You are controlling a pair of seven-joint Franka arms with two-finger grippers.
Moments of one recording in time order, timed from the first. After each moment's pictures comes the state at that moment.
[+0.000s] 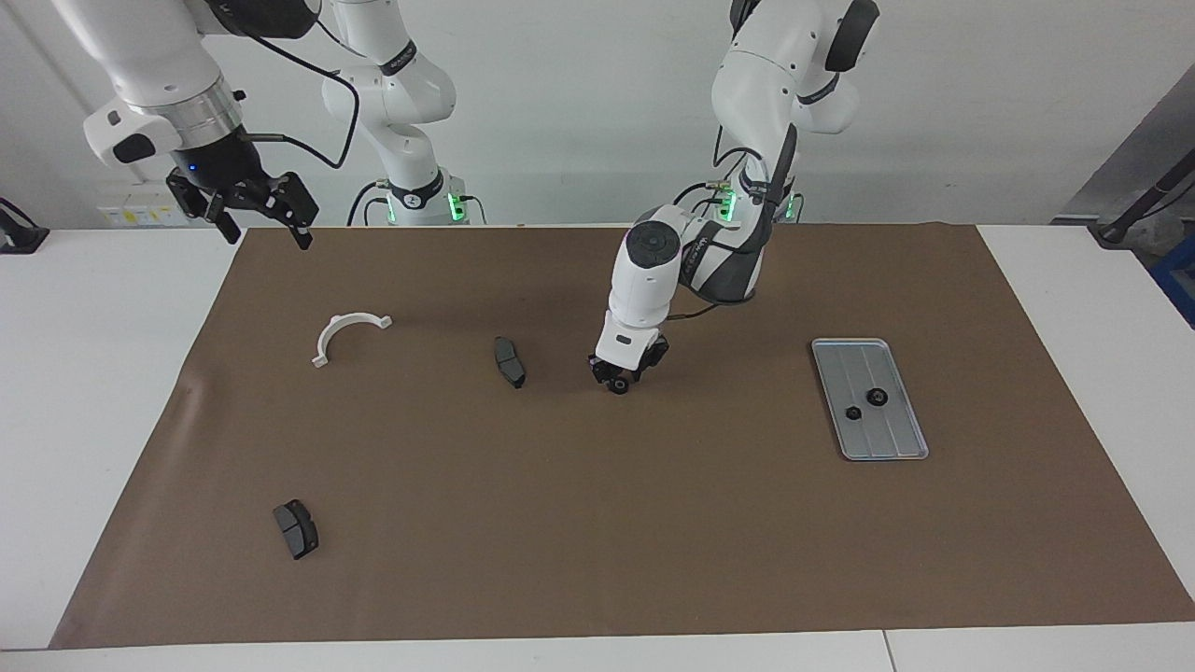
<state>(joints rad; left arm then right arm) -0.53 0.44 -0.15 -1.82 0.01 2.30 -0.95 0.02 -0.07 -0.06 -1.63 0.00 1.57 0.10</state>
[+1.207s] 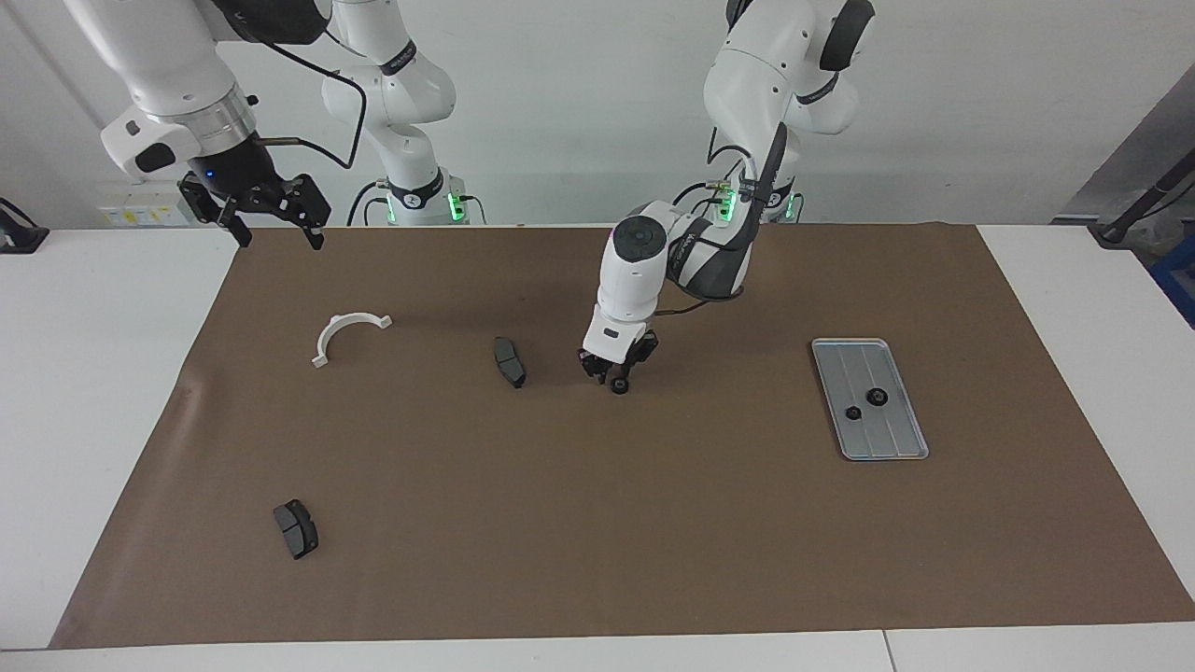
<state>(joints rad) -0.56 0.44 -0.15 -1.83 0.01 2.31 -0.96 0.03 -0.07 -0.05 -1.65 0.00 1.56 0.06</state>
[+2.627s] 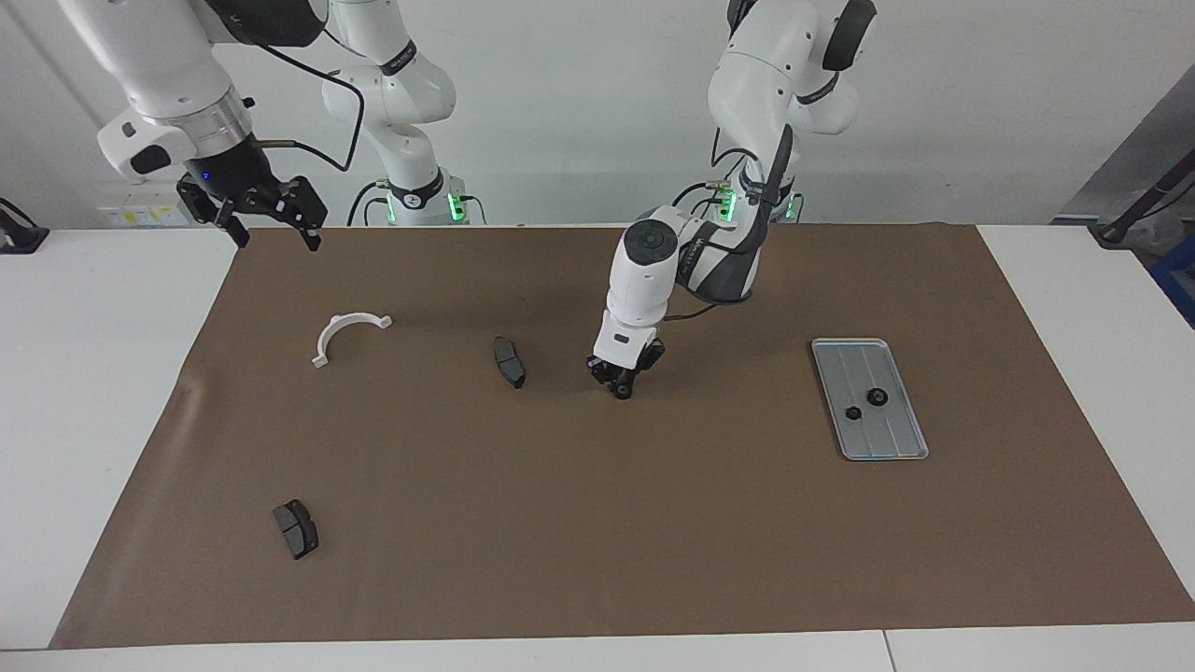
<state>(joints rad) -0.55 0.44 -0.13 -1.84 0.01 2.34 -0.96 0.02 -0.07 -0.06 -1.65 0.00 1.56 0.07</state>
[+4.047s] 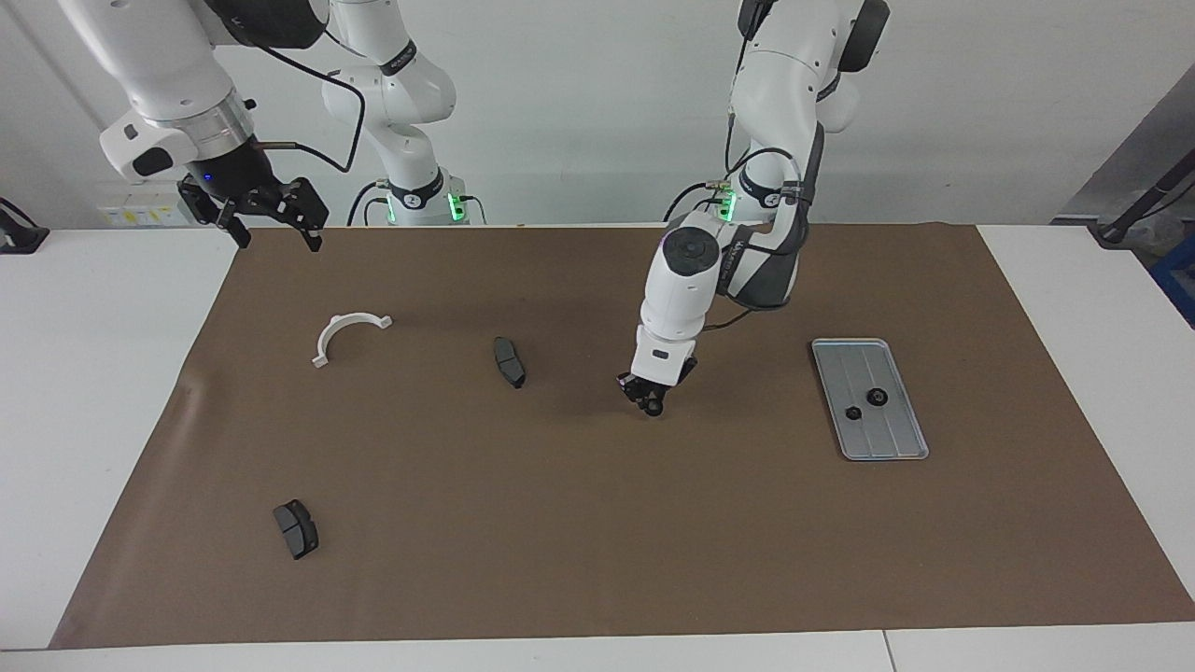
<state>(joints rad) -0.42 0.44 -0.12 -1.72 0.02 2.22 -0.88 0.02 -0.07 -0.06 -1.65 0.00 1.56 0.07</state>
